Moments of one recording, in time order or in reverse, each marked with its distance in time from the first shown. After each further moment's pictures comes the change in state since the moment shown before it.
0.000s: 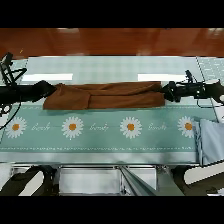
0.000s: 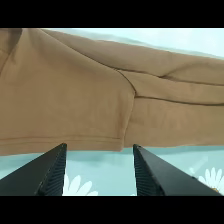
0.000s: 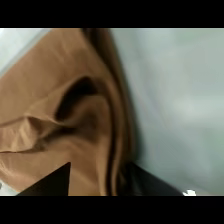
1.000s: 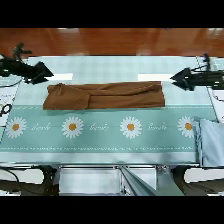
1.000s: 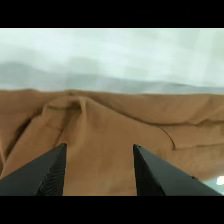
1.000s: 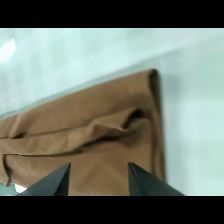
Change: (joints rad) left arm 0.149 -0.664 0.629 -0.007 -0.289 0.021; right arm -0.129 0.158 0.104 -0.031 0.111 -0.027
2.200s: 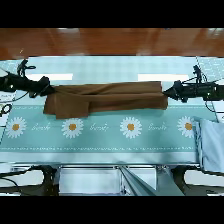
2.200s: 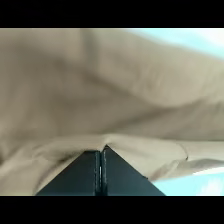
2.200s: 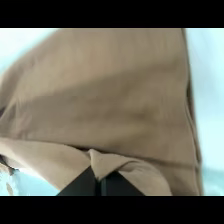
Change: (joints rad) left arm -0.021 0.081 -0.269 -0.043 0.103 -0.026; right arm 0.113 0.108 -0.241 0.005 -0.082 0.007
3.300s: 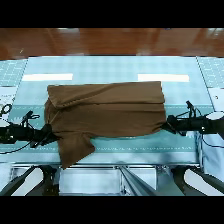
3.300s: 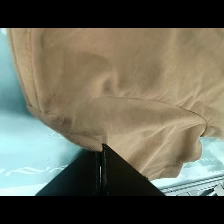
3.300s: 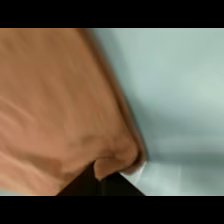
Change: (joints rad) left arm 0.232 0.464 -0.787 0.084 -0.134 0.054; right arm -0.034 0.329 -0.549 -0.216 -0.082 0.103
